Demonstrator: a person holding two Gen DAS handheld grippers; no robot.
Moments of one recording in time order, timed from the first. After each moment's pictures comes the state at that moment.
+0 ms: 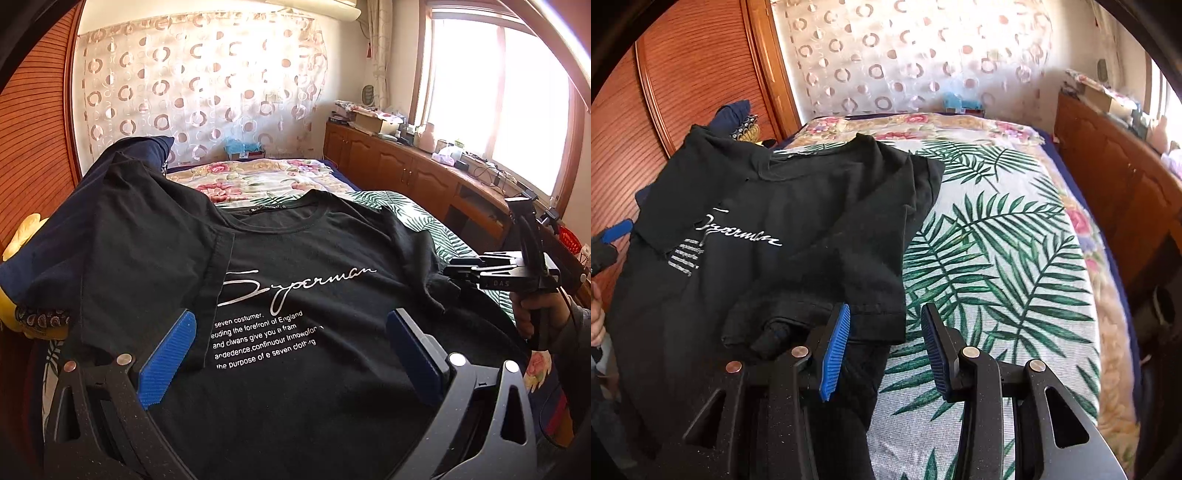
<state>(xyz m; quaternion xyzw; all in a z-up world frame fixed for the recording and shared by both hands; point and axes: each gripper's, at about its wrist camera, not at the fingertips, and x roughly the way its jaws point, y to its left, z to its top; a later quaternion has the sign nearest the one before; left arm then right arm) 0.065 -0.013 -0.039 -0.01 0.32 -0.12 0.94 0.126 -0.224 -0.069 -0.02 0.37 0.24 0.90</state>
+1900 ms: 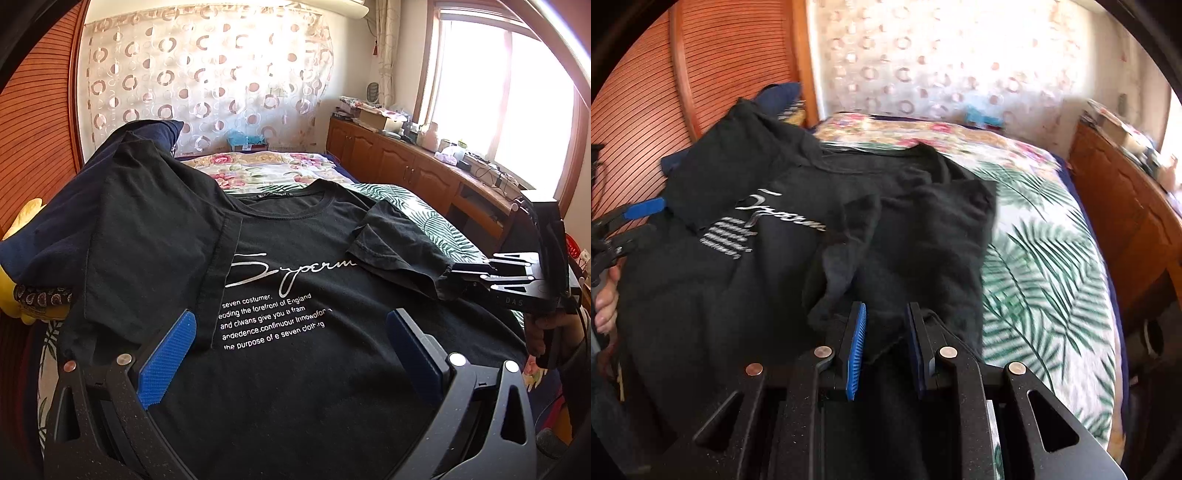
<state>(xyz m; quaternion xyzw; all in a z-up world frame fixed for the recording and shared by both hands) 0.061 -0.005 -0.049 -0.02 0.33 -0.12 0.94 0.089 -0.174 -0.064 -0.07 0.35 0.24 0.90</state>
